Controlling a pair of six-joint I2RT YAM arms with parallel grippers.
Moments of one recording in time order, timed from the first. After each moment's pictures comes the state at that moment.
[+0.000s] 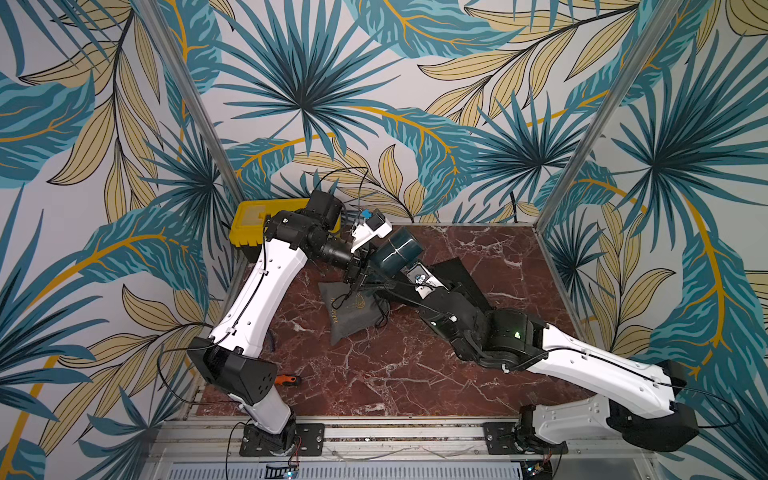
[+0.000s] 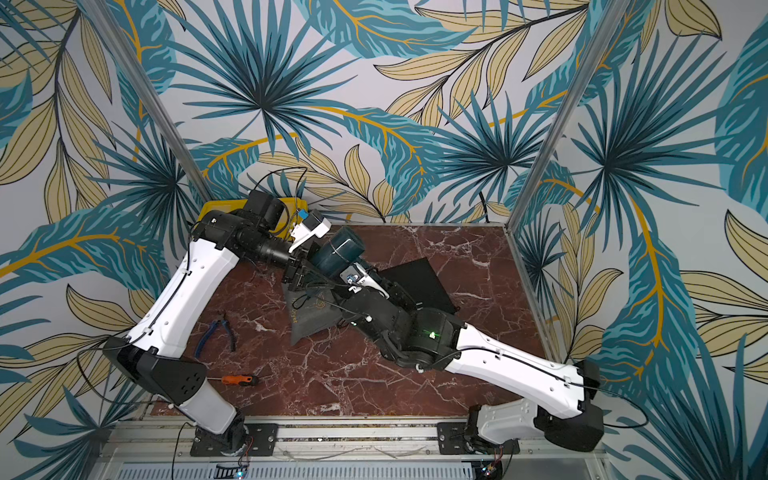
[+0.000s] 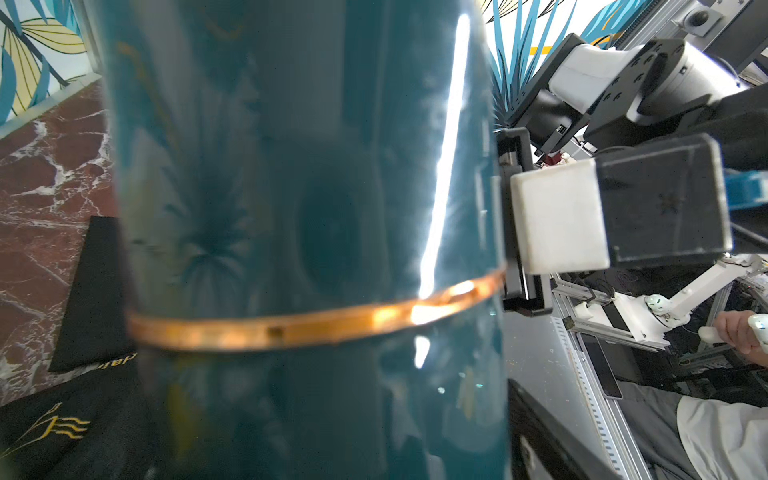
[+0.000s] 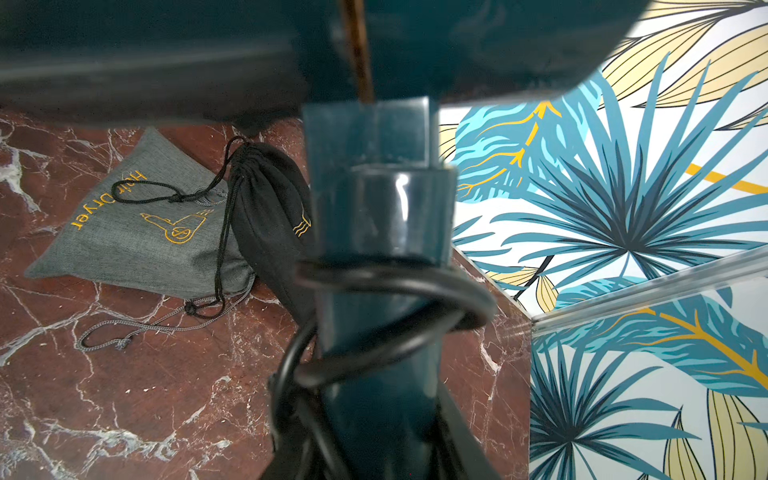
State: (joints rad) left arm -0.35 1.65 1.95 -1.39 1.16 0.61; right arm 1.17 1.29 1.43 -0.85 0.91 0.00
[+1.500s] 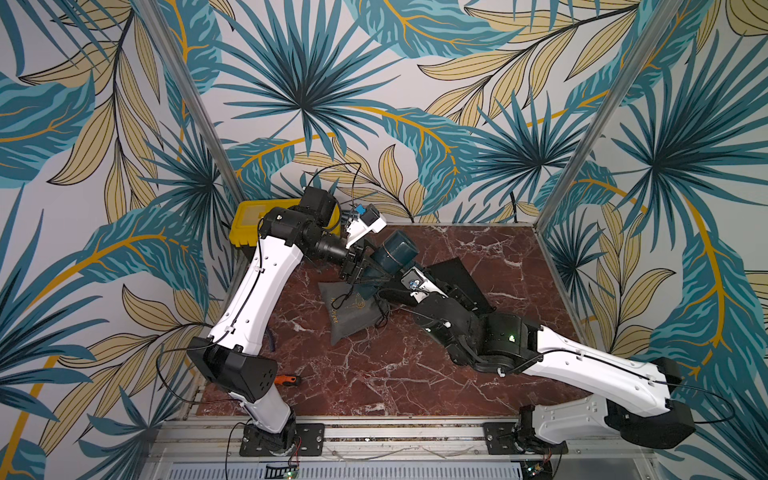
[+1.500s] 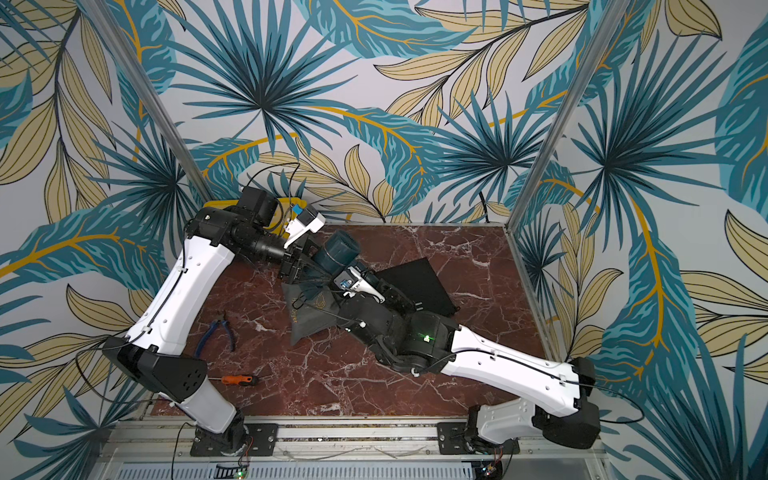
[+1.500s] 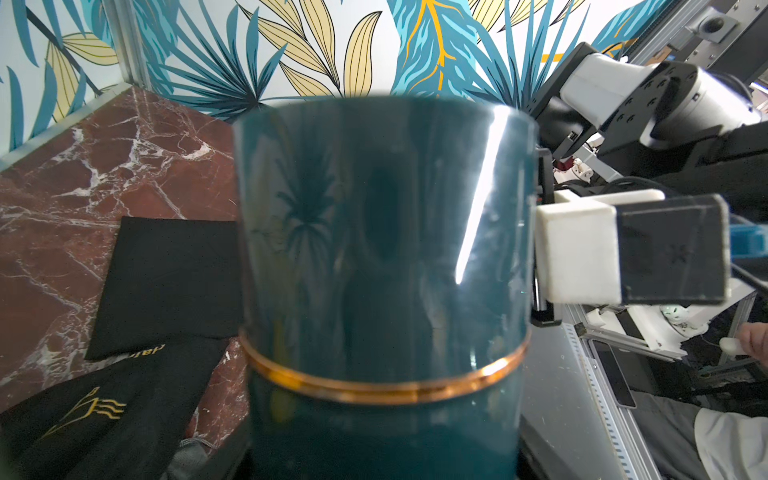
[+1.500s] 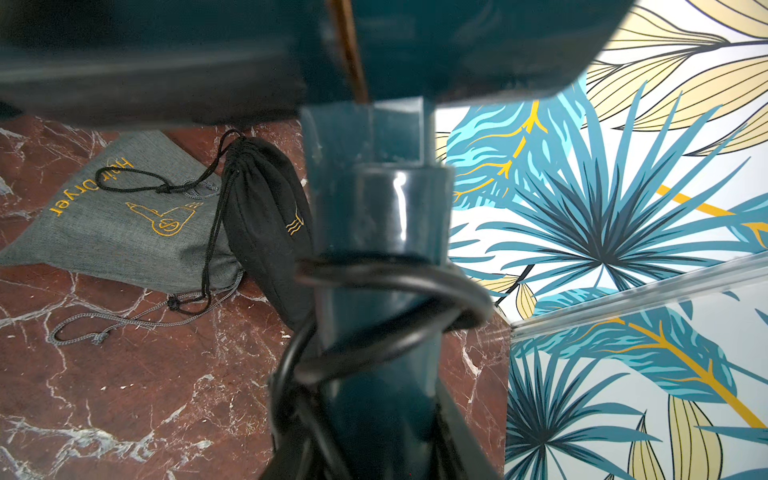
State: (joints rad) left arm -0.32 1.67 1.99 -1.42 1.16 0.63; right arm 1.21 1.31 1.43 -0.85 0.96 -0.04
